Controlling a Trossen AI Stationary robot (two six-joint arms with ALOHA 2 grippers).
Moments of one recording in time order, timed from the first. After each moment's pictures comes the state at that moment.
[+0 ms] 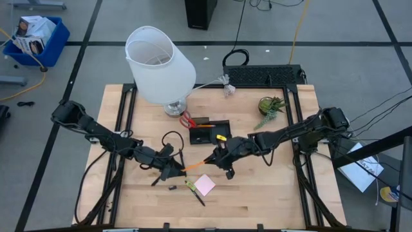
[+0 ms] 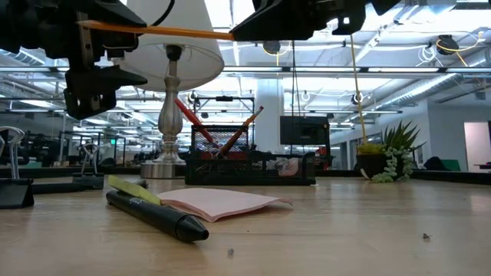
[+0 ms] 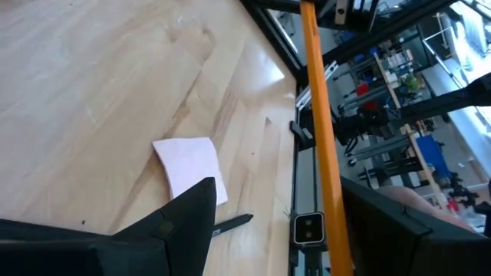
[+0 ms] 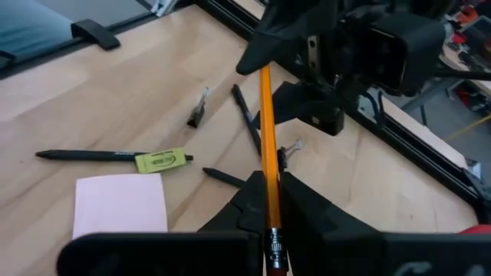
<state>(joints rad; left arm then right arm) -0.43 1.26 0.41 0.51 -0.10 -1.05 0.21 1.61 1.01 0.13 0.00 -0.48</state>
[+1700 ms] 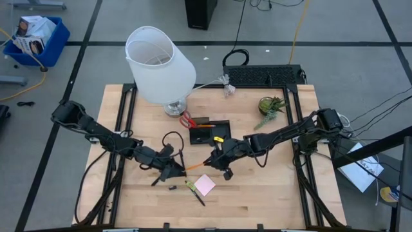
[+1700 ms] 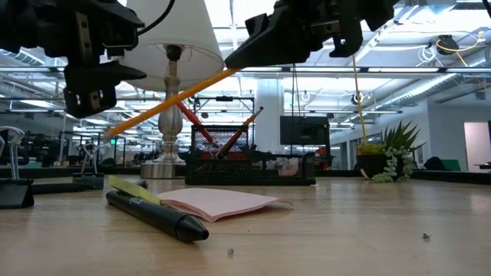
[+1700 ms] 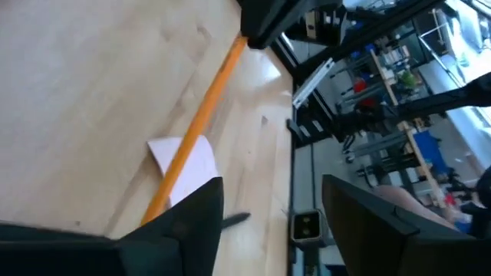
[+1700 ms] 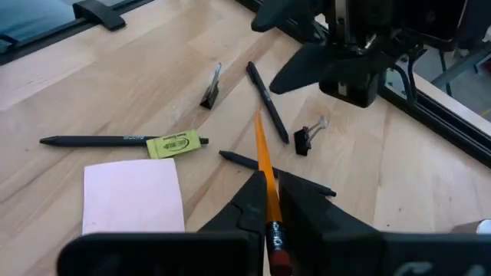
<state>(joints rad) -0.43 1.26 0.41 0.52 -0.09 -1.04 0.20 1.68 1.01 0.15 -0.03 -0.43</state>
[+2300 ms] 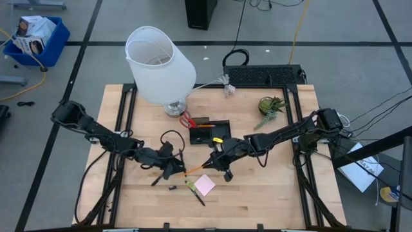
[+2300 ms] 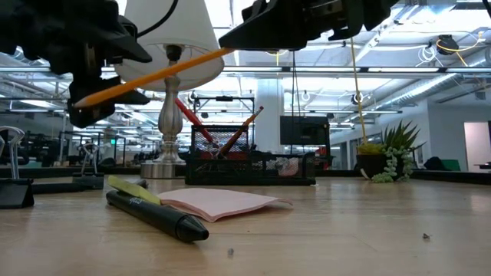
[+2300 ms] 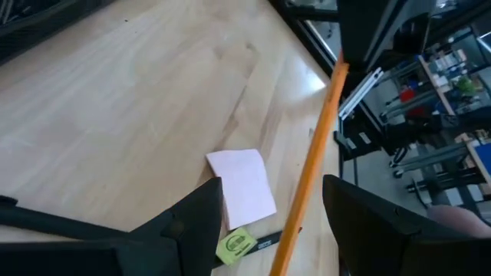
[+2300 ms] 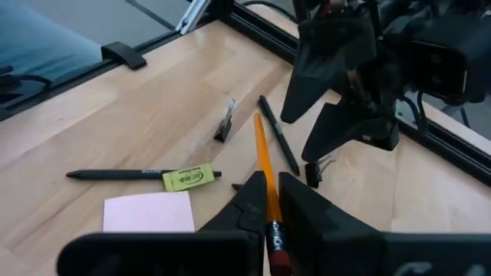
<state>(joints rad) -0.43 1.26 0.41 0.42 -0.21 -1.01 0.20 1.68 1.01 0.22 -0.11 -0.41</state>
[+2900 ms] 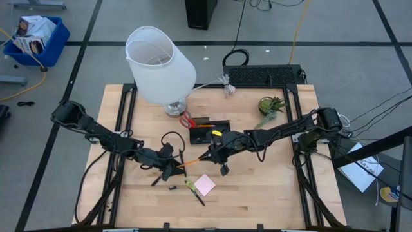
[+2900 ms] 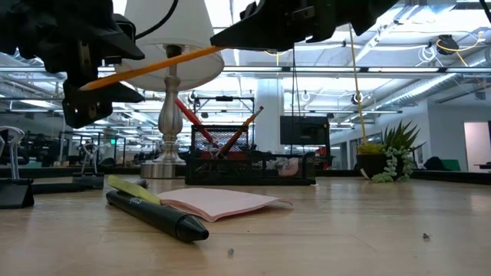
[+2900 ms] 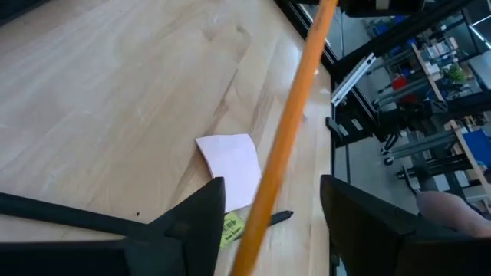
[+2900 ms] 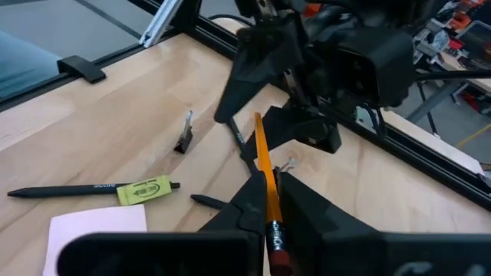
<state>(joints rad) -0.43 1.26 0.41 0.42 -0.16 -1.02 0.15 1.68 1.01 0.29 -0.11 -0.42</state>
